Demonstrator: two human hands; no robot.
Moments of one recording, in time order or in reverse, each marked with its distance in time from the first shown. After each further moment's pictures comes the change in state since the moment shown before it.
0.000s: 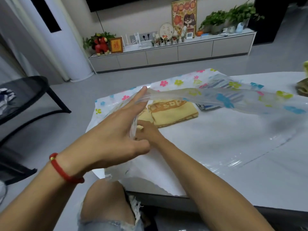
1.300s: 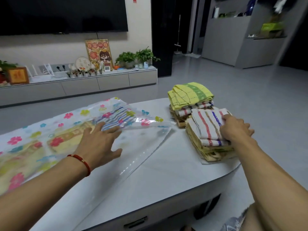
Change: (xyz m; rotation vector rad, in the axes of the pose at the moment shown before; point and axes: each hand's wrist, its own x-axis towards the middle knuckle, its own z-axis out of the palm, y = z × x) left_hand 0.155 0.110 0.158 0.761 0.034 0.234; right_hand -0.362 0.087 -0.450 -0.741 1.059 0.869
